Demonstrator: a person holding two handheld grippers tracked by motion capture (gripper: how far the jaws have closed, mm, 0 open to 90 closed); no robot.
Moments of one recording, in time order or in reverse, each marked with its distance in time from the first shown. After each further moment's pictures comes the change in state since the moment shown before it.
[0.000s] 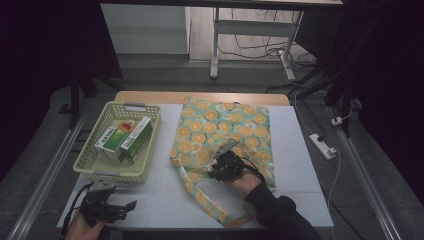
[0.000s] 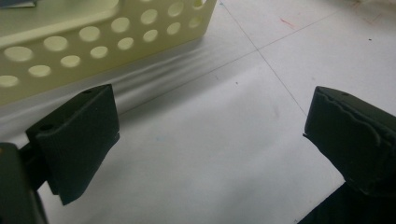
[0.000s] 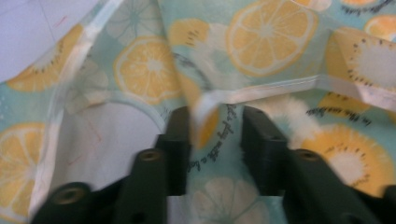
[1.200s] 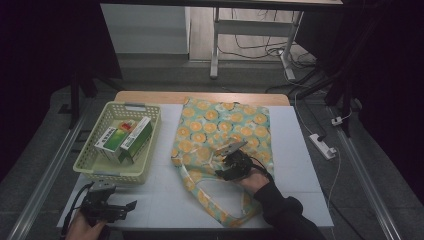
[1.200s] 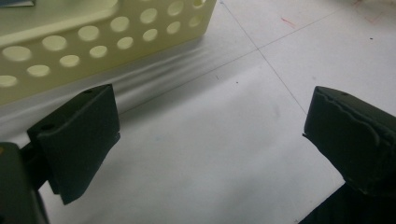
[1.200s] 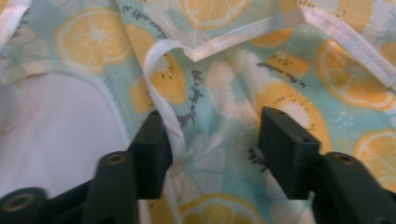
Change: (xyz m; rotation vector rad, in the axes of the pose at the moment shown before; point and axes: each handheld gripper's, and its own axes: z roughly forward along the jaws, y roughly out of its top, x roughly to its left) left arm 0.000 0.000 0.001 0.005 -0.001 0.001; right arm -0.019 -0.016 -0.009 0.003 -0.091 -0.019
